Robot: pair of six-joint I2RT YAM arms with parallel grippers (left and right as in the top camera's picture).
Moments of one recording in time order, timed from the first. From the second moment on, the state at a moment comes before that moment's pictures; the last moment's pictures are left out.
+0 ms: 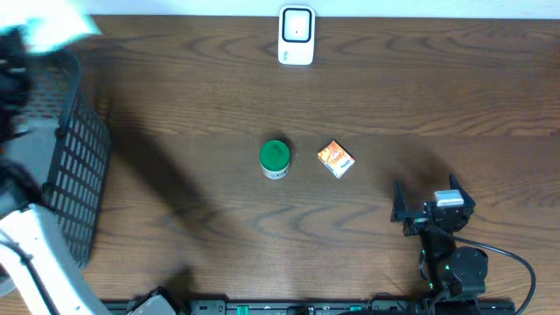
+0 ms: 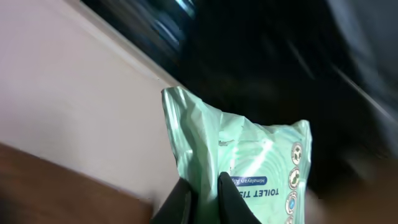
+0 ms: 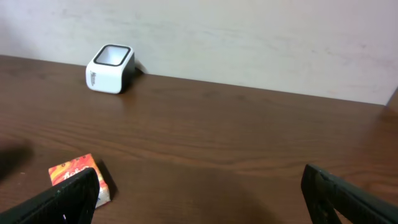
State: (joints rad) left arm 0.64 1.23 1.17 0.25 1.00 -0.94; right arm 0.07 0.02 0.01 -0.07 0.00 -0.09
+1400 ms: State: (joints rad) left arm -0.59 1.61 1.15 -1.07 -1.26 -0.67; right arm 0.07 0.02 0.01 -0.07 0.00 -0.09
